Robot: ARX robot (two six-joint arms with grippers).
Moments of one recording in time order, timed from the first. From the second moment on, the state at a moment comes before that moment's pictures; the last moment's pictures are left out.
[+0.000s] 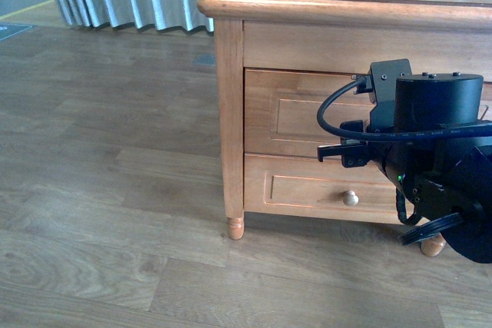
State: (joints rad) left arm 0.00 0.00 0.01 0.00 0.00 0.00; right arm 0.27 2.33 1.04 0.96 0.29 -0.05
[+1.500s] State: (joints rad) left arm 0.00 0.00 0.01 0.00 0.00 0.00; right arm 0.29 1.97 0.52 0.96 0.17 0.07
